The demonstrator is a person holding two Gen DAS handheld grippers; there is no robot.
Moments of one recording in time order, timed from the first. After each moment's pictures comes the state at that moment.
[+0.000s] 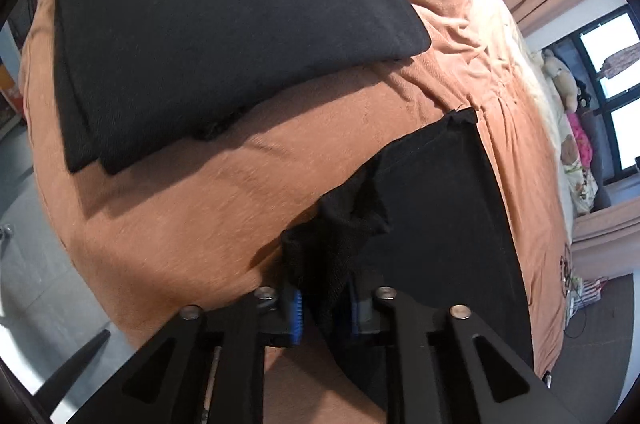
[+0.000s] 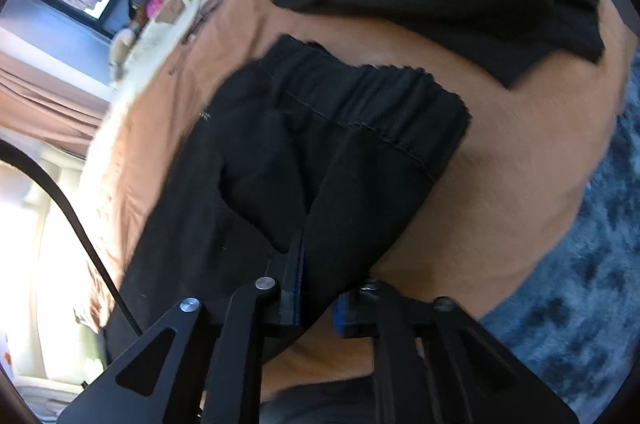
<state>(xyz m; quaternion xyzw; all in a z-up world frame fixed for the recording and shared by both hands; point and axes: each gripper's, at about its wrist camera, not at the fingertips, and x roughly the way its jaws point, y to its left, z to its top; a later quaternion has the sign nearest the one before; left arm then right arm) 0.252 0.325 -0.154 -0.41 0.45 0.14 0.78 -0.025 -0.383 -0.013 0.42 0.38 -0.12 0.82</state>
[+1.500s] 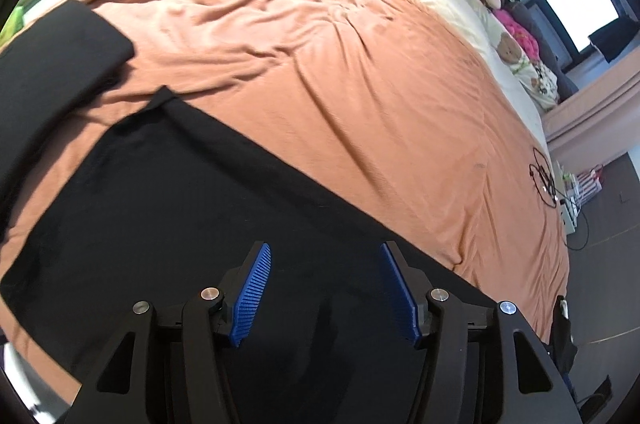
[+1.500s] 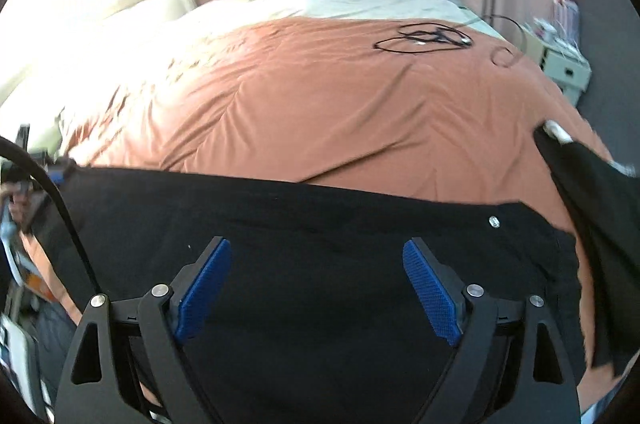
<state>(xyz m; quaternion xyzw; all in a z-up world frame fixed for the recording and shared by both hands) 0.396 0.141 -0.074 -0.27 0.49 0.02 0.83 0.144 -0.193 0.067 0.03 0.36 0.07 0.93</state>
